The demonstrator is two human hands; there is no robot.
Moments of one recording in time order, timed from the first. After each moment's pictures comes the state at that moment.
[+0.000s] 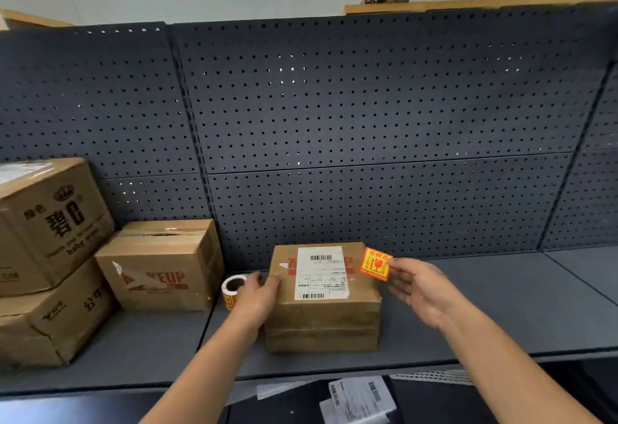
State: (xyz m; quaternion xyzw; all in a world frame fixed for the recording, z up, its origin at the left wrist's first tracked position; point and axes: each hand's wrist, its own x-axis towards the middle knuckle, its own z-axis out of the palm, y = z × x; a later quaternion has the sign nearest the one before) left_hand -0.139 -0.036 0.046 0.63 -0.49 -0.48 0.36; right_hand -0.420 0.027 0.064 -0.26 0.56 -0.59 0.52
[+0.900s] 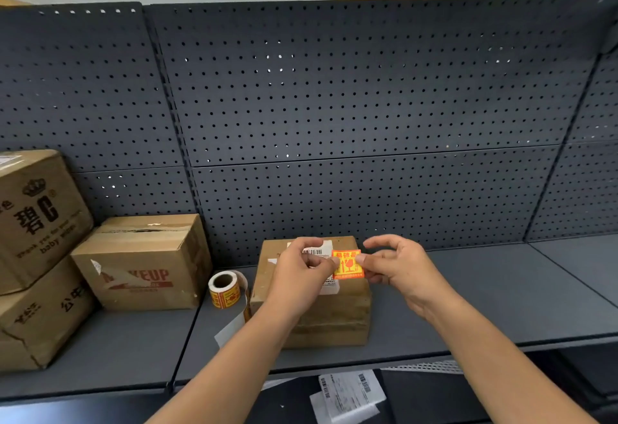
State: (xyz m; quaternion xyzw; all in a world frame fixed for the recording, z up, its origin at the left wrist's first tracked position) left_hand -0.211 0.003 0.093 0.48 -0.64 -0.44 0.40; right_hand -0.400 0.043 0.095 -0.44 0.56 -0.56 0.43
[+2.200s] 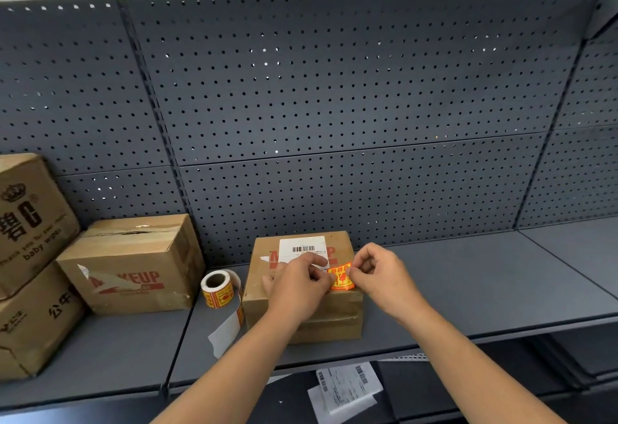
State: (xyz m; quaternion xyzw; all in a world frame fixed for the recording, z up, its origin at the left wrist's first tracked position) left_hand -0.227 -0.011 0.057 0.58 -0.72 -0.24 0.29; right_hand -0.394 0.033 0.051 -0.54 0.67 -0.46 0.22
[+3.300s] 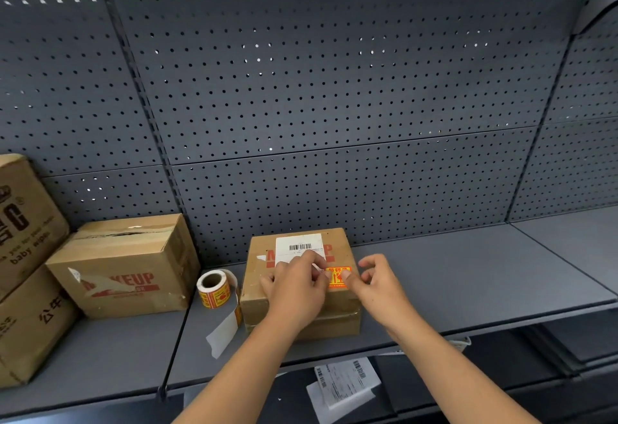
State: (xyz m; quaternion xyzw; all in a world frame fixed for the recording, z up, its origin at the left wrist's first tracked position) left_hand -0.227 -0.004 0.053 0.56 -0.76 -0.20 0.26; right_hand -0.377 0.042 0.031 -0.46 0.68 -0.48 0.31
